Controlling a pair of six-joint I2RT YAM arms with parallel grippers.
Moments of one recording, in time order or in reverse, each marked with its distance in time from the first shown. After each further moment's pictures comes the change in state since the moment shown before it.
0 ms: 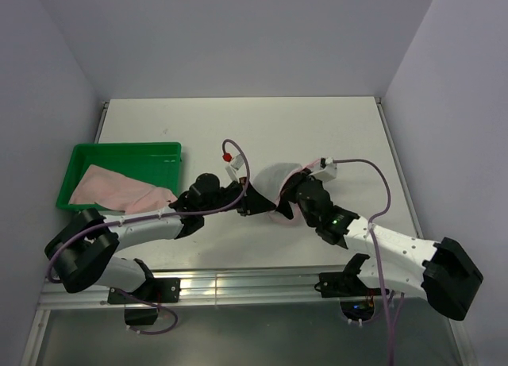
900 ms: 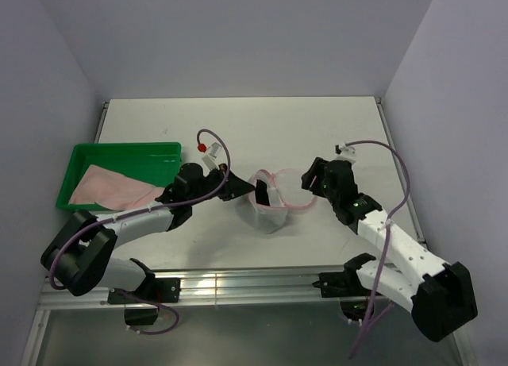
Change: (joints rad) left arm 0.210 -0.019 -0.045 -0.034 -0.037 0.045; right arm -0.362 -0.061 0.109 -0.411 -0.317 -0.360
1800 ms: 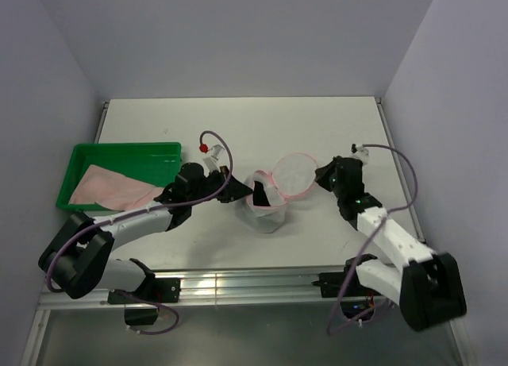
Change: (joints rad) left arm 0.000 -0.023 -0.007 -0.072 0.003 0.110; right arm -0.198 0.209 -0.084 0.248 -0.092 0.139
